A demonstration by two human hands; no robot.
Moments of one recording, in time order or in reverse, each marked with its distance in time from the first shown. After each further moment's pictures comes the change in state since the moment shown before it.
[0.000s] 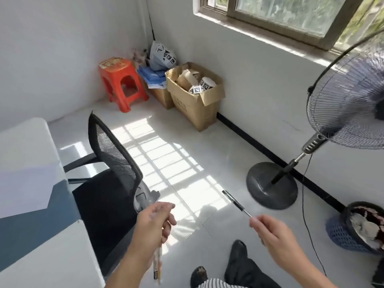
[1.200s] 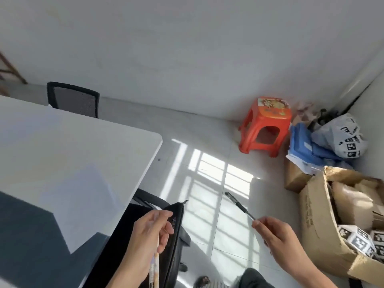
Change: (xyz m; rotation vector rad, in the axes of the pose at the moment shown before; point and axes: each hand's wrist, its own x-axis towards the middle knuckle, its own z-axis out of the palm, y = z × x) left_hand 0.371 0.226 -0.196 -0.530 0.854 0.040; right_hand 0.580 -0.426 0.248 -0.375 -0.748 -0.515
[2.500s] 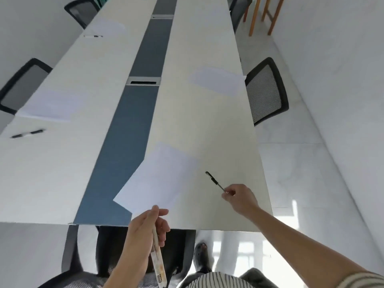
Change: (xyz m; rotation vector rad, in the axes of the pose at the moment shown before) left_hand 0.181 0.077 -0.065 -0.707 1.138 -0.013; right_hand 0.424 -0.294 0.360 -0.787 -0.996 -0.680
